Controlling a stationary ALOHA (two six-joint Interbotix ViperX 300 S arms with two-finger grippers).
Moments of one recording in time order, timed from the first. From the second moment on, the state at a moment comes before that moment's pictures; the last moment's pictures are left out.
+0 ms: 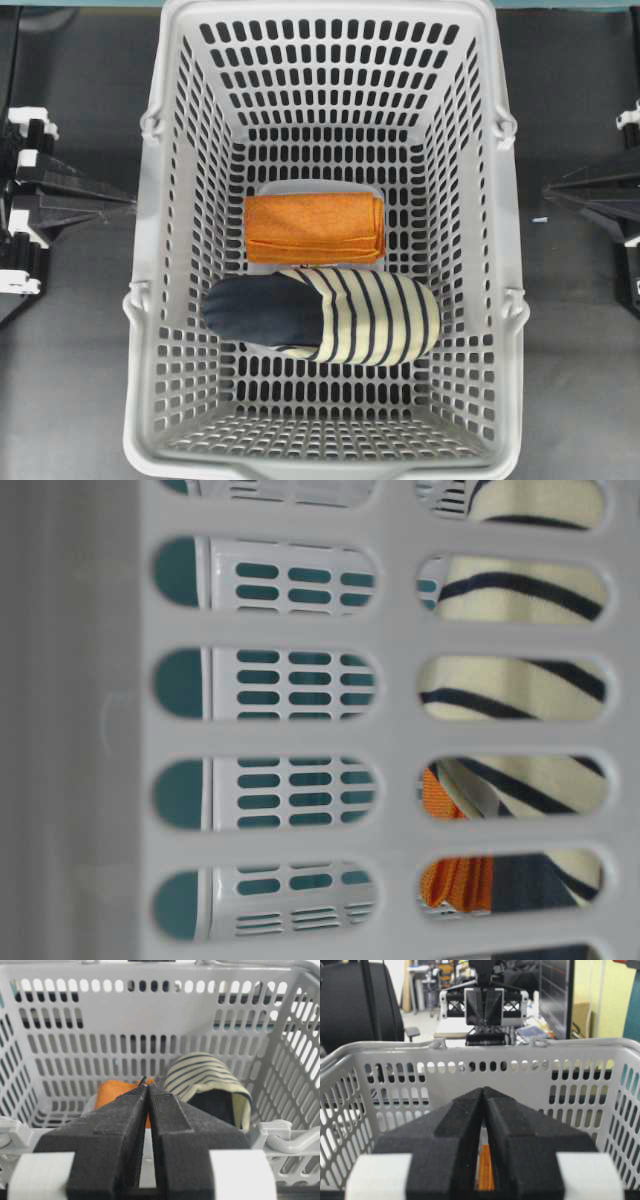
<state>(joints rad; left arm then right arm) 0.00 -0.96 1.17 0.00 -0.29 0.00 0.00 -0.97 1.18 0.00 -0.29 0.00</state>
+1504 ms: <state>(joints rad) -0.12 0.02 0.04 0.04 0.91 -0.12 0.03 -1.03 1.19 0.01 -0.19 0.05</state>
